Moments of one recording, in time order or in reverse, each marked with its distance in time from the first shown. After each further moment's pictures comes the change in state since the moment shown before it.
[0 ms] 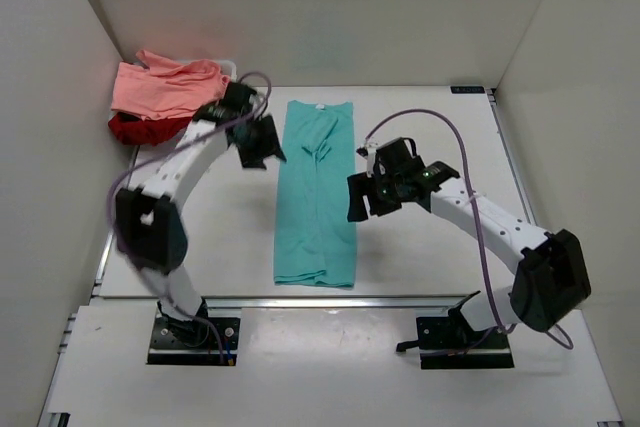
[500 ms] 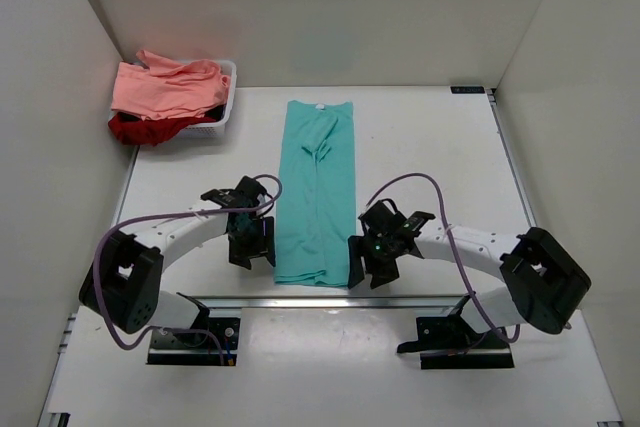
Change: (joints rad) left arm -0.207 -0.476 -0.932 0.074 -0.043 0.024; right arm 0.207 -0.037 -0.426 0.091 -0.035 0.465
